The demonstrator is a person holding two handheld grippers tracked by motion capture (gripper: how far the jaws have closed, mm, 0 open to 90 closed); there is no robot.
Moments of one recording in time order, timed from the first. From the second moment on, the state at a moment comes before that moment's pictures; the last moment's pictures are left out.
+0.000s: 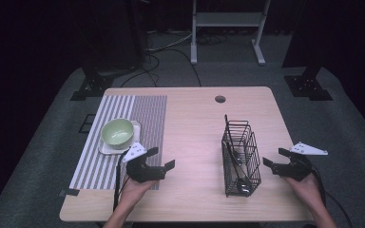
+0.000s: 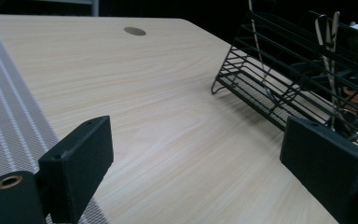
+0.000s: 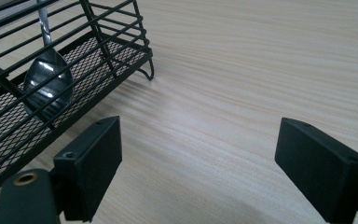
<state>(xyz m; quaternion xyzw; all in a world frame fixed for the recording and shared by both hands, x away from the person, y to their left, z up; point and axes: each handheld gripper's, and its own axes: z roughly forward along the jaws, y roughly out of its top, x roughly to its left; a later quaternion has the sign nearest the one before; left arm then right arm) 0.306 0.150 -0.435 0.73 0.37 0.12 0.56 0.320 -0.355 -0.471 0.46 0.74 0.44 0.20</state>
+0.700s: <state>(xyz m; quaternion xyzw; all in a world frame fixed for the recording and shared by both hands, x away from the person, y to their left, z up) 0.331 0.102 -0.420 0.73 0.35 0.10 0.58 0.319 -0.359 -0.470 0.46 0.73 0.45 0.20</state>
